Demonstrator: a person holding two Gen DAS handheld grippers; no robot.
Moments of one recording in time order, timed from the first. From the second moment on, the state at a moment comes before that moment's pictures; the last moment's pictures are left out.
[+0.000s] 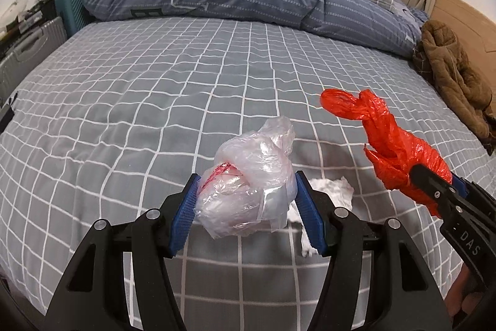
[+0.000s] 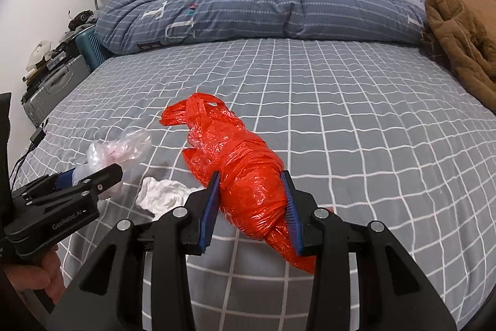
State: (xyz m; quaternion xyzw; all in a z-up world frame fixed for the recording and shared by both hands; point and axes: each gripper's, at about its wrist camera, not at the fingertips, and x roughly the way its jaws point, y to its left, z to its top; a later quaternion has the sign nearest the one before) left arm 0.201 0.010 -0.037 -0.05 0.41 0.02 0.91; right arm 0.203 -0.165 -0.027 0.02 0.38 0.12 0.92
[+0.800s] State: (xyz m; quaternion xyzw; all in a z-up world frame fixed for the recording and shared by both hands) left arm 0.145 -0.004 -0.023 -0.05 0.40 0.01 0.92; right arm 0.155 -0.181 -0.008 0.01 0.36 0.09 0.93
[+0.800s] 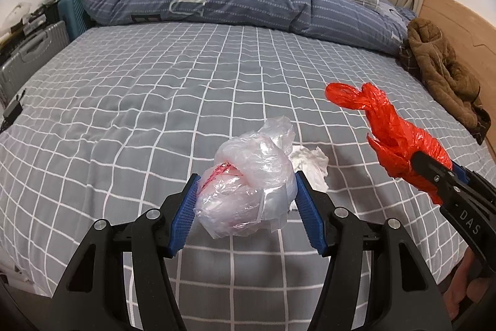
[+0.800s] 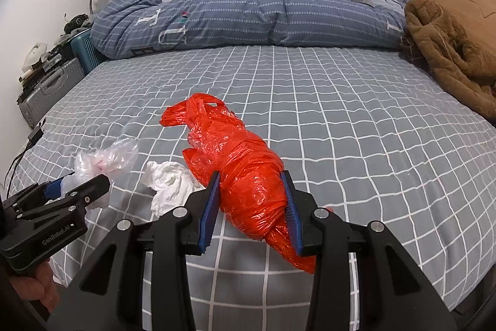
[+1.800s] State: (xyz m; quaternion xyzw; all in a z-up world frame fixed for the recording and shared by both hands) left arm 0.070 -0.018 -0.024 -0.06 0.40 -0.01 0.91; right arm 0.081 -0.183 -0.001 0.02 0.36 0.10 0.93
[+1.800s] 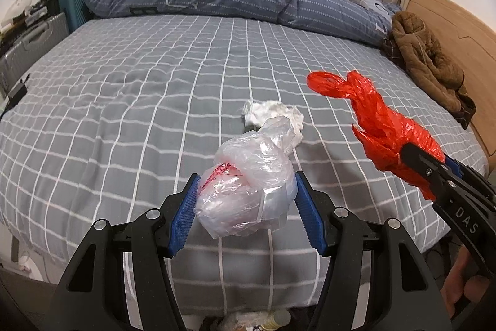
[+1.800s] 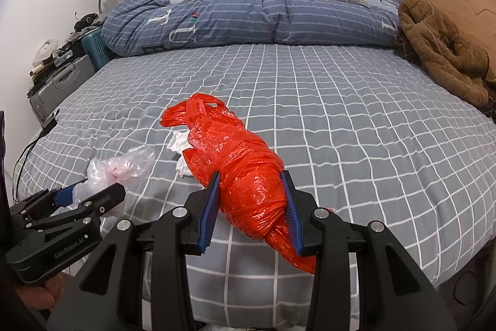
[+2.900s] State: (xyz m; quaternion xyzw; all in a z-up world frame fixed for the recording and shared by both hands) left arm -0.011 -0.018 -0.034 -0.08 0.41 -0.02 0.91; right arm -0.009 -0.176 -0.011 0.00 0.38 0.11 0.92
